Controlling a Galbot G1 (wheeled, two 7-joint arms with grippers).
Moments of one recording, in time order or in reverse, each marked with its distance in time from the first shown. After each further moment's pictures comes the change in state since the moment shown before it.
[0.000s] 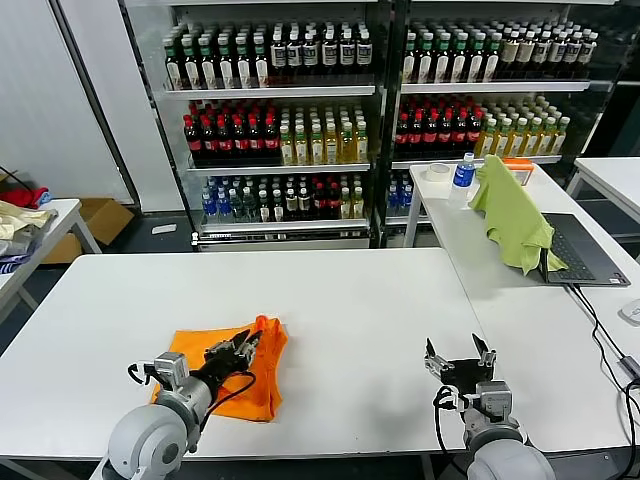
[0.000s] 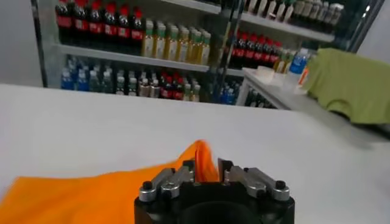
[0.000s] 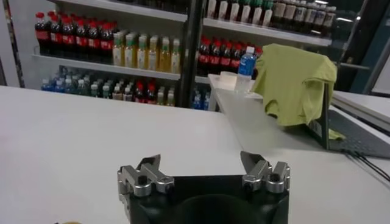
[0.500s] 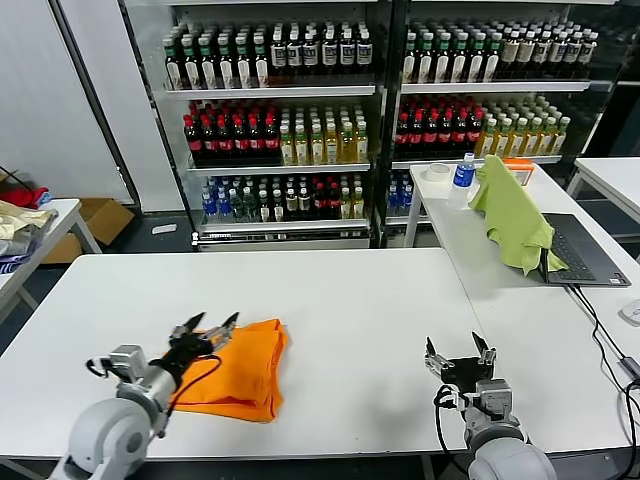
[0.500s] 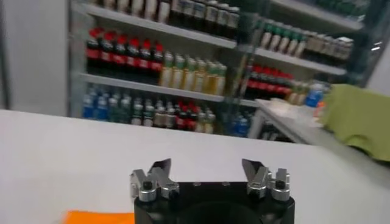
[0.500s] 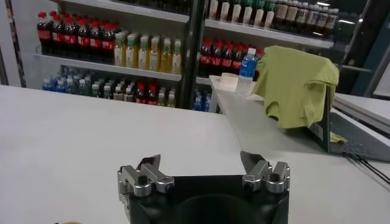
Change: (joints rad) left arm 0.044 0.060 -0.167 0.043 0.002 -0.076 0.067; right arm 0.001 -0.011 0.005 -0.007 0.000 0.002 -0.008
